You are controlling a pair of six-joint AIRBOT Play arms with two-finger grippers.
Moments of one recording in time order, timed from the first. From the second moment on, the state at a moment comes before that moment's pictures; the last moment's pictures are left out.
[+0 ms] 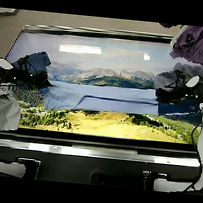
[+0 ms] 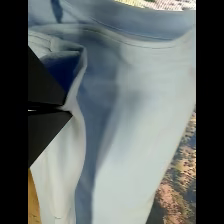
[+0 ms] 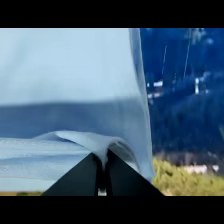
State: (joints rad) left arm 0.18 -1.63 1.39 0.98 -1.15 -1.55; right arm -0.19 -1.61 1.39 -1.28 1.16 1.47
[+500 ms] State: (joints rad) left arm 0.13 -1.86 1.57 0.97 -1.15 -1.55; right arm -0.19 -1.76 1.44 -1.22 1.07 1.49
